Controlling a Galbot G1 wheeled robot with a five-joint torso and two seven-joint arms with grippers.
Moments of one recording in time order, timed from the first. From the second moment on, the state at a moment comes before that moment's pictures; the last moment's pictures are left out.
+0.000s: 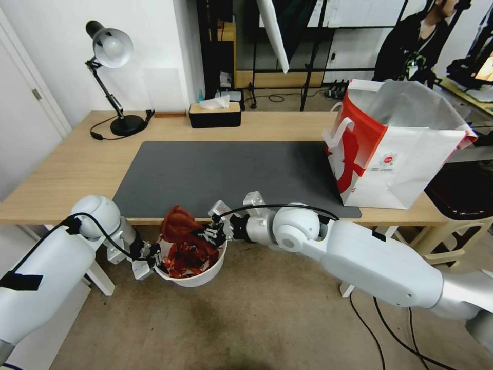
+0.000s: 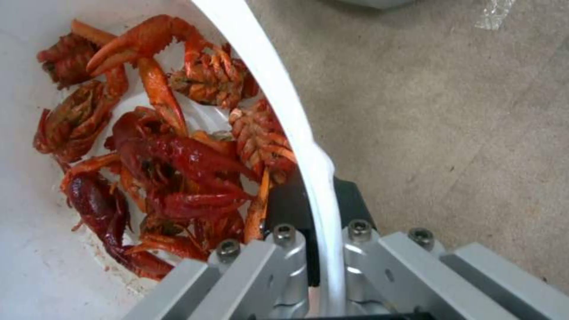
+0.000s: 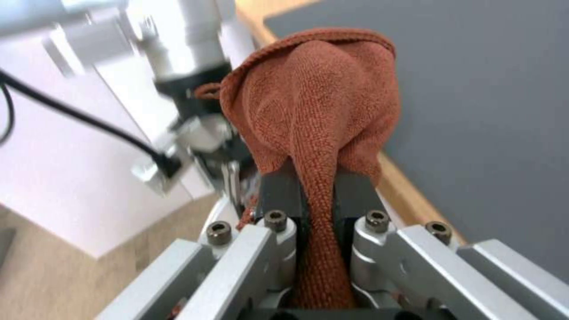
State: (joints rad) left arm 0.77 -0.79 -0.15 -1.52 0.39 -0.82 1.52; right arm -0.34 0.97 -0.60 1.84 1.00 -0.52 -0.13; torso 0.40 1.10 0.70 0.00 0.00
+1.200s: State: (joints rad) left arm 0.78 -0.80 -0.14 -1.55 0.41 -0.82 1.53; right arm -0.64 0.90 -0.04 1.88 1.02 -0.33 0.05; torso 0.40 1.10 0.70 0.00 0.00
